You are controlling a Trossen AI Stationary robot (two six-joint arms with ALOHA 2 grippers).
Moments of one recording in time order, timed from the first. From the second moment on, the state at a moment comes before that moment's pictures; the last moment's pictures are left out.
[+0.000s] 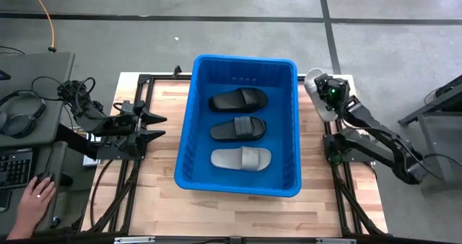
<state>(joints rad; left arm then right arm) -0.60 0.52 0.82 -0.45 -0.80 -0.48 -1.01 0.66 0.35 -0.22 0.31 1.31</state>
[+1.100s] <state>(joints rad) -0.60 0.58 0.82 -0.39 -1.10 -0.79 -0.42 0.80 0.93 0.06 0.21 1.13</state>
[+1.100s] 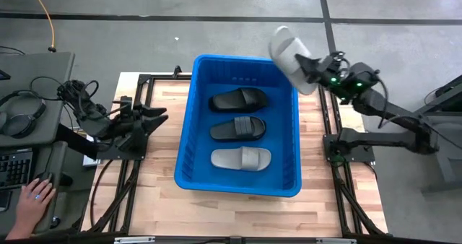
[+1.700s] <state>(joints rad) -0.60 0.63 0.82 -0.45 -0.98 -1.14 -0.06 1.42 1.04 0.77 0.49 1.13</state>
